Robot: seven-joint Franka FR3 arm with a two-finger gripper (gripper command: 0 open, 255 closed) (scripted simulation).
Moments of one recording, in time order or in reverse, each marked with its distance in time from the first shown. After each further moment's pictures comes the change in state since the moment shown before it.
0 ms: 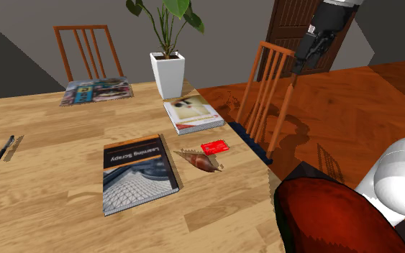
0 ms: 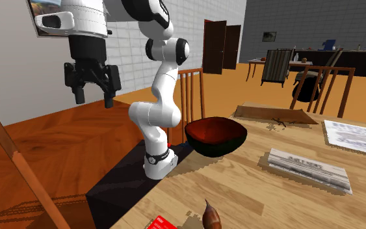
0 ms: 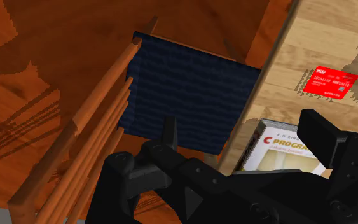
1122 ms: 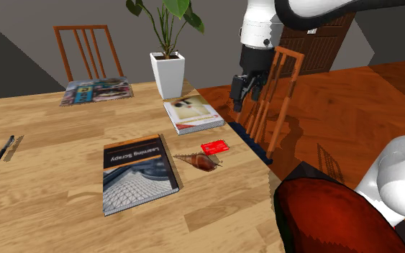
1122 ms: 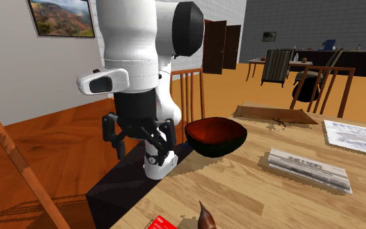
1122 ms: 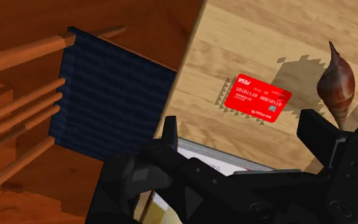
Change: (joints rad) arm 0.097 0.333 0.264 0.044 0.103 0.173 0.196
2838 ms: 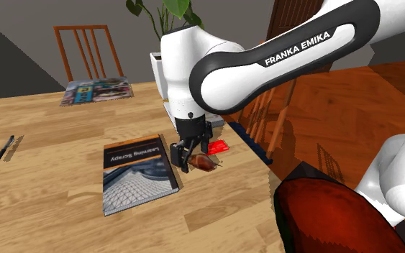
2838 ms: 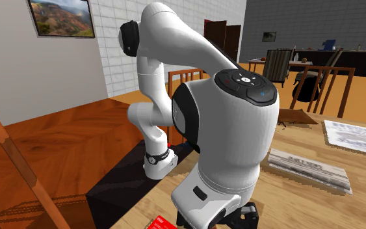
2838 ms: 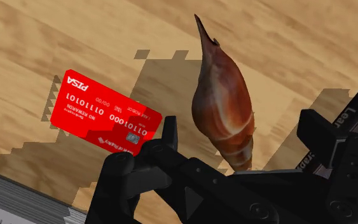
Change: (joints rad) arm 0.095 0.512 0.236 0.160 -0.083 0.211 0.252
